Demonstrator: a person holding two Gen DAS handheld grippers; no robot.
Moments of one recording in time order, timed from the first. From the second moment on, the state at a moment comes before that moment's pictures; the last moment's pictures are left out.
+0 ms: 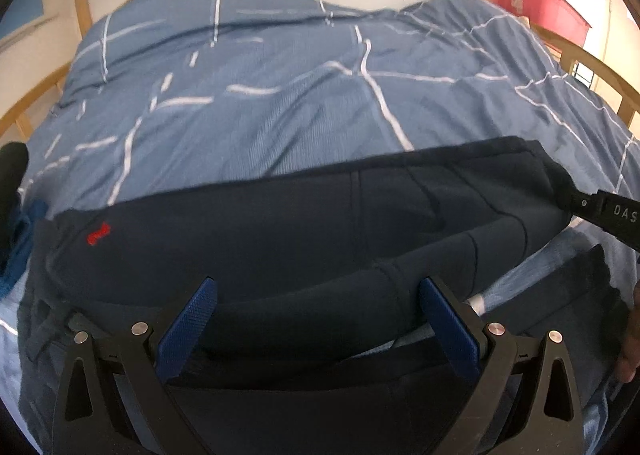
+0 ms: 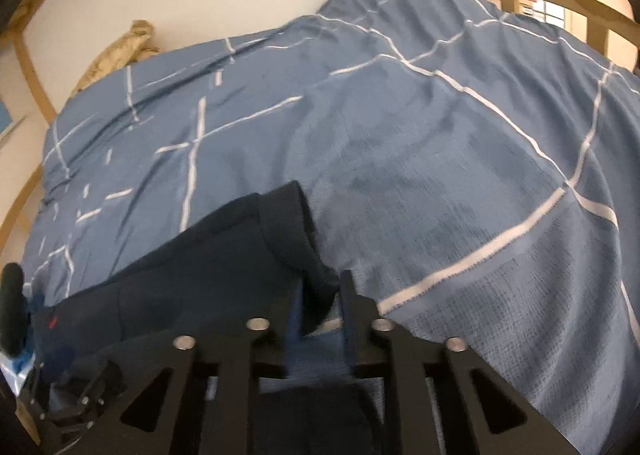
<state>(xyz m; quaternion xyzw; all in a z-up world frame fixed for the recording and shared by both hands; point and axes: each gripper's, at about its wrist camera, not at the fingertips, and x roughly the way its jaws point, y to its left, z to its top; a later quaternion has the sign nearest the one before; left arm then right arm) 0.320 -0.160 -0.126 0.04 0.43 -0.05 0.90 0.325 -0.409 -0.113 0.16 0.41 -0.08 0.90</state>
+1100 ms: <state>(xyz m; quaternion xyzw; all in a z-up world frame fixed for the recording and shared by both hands) 0.081 0.100 -0.072 -0.05 0.32 0.04 0.94 0.097 -0.199 -0.076 0.16 0.28 -0.01 0.95</state>
